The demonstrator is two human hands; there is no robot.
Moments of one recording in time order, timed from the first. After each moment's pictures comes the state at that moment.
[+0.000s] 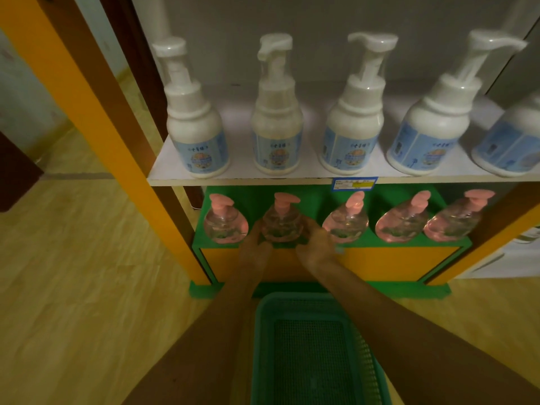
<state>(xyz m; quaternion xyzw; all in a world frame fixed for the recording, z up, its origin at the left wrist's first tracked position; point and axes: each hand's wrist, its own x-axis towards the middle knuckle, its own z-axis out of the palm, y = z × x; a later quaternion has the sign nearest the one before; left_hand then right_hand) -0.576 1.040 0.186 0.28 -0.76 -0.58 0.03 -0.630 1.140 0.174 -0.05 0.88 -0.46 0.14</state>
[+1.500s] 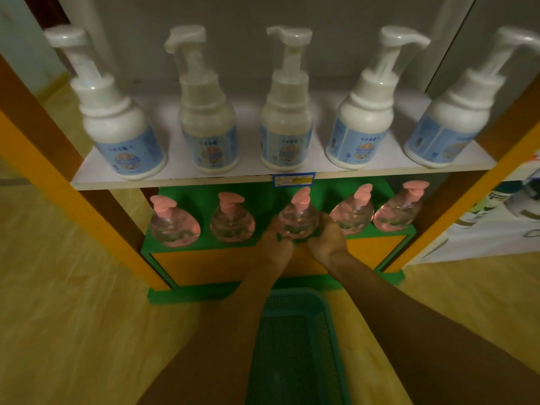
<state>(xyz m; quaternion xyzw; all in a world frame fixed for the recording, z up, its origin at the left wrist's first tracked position) -0.625 1.149 0.182 0.23 -0.79 -0.57 -0.02 -0.662 1.241 0.188 0.04 0.87 -0.47 0.13</state>
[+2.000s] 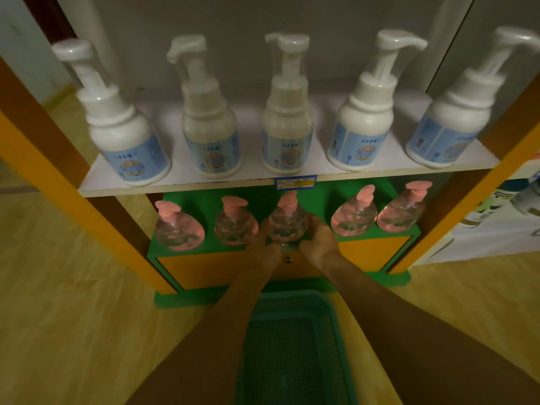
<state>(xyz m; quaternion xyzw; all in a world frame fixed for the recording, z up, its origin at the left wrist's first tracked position) -0.624 1.119 0.156 0.24 -0.80 -0.55 -0.02 -0.657 1.224 0.188 0.01 0.87 -0.47 0.14</state>
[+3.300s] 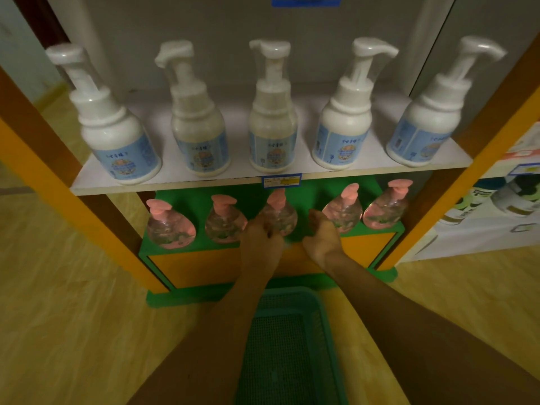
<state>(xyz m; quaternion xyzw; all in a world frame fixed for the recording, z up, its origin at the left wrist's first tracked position) -0.616 1.145 0.186 0.22 -0.83 -0.50 0.11 -0.651 1.254 0.203 0.02 0.85 -0.50 0.14</state>
